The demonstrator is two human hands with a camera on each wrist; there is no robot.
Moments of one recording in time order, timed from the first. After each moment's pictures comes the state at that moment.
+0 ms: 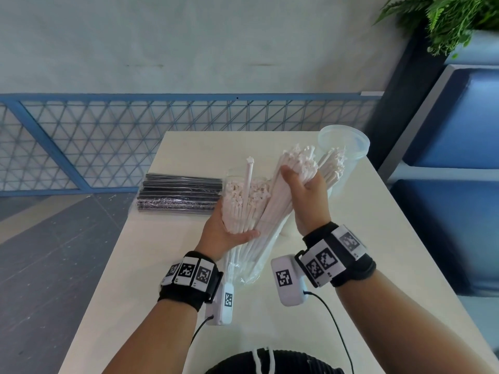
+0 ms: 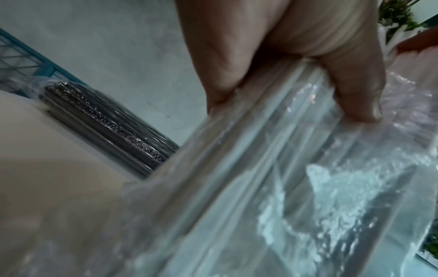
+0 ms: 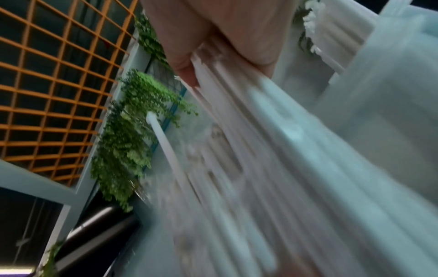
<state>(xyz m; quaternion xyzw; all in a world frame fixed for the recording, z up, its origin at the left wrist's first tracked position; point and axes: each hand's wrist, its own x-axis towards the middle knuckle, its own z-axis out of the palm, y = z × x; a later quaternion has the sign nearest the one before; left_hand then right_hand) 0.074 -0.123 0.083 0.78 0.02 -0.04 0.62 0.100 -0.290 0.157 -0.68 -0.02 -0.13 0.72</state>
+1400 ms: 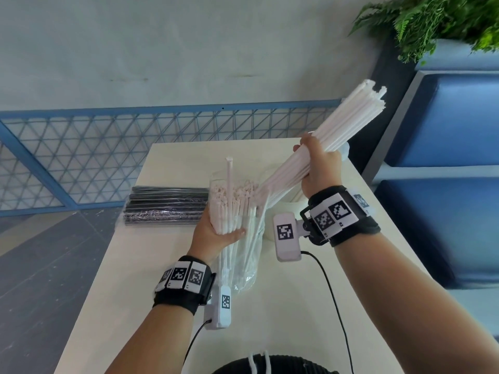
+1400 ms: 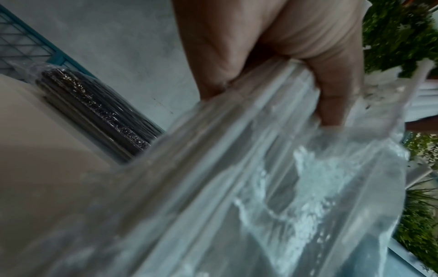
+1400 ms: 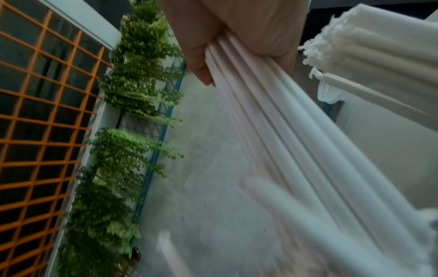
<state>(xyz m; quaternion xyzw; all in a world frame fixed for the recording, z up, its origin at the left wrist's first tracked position) 0.084 -0.131 0.082 0.74 0.02 0.00 0.67 0.139 -0.322 0.208 -0.57 0.15 -0.17 0.79</state>
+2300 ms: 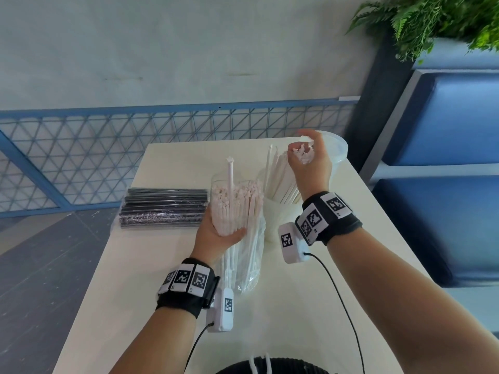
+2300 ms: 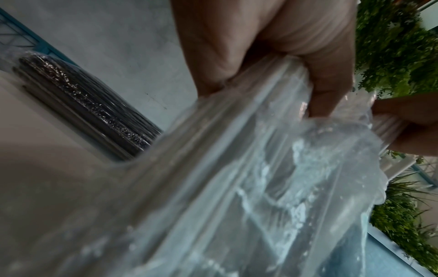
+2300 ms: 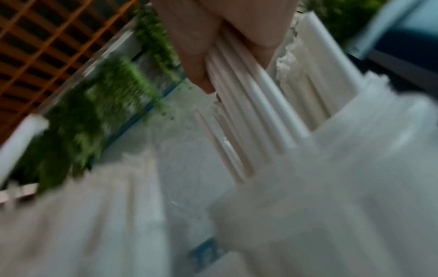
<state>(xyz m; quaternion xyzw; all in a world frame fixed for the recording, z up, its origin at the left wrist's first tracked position) 0.091 -0.139 0.079 0.73 0.04 0.00 0.69 0.156 -0.329 0.173 -0.76 0.03 -0.28 0.59</state>
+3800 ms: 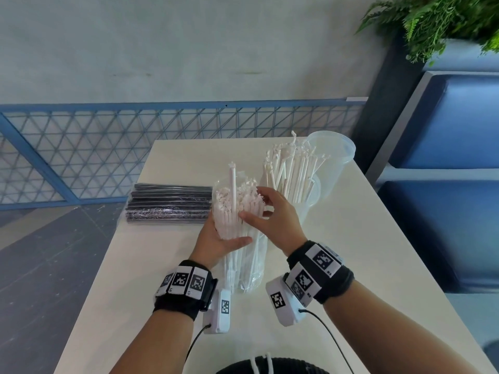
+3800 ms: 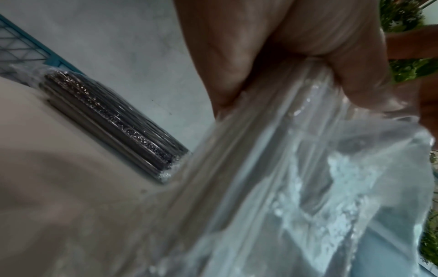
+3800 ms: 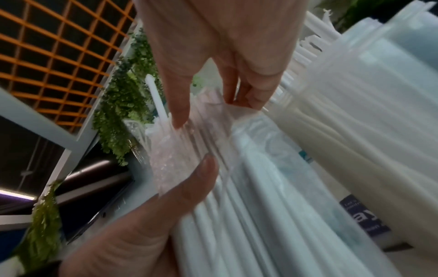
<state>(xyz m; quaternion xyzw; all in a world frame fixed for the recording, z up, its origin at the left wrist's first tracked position) 0.083 -0.126 0.077 0.73 0.01 -0.04 0.68 0.090 -0.282 0.129 -0.84 -0.07 -0.05 0.53</state>
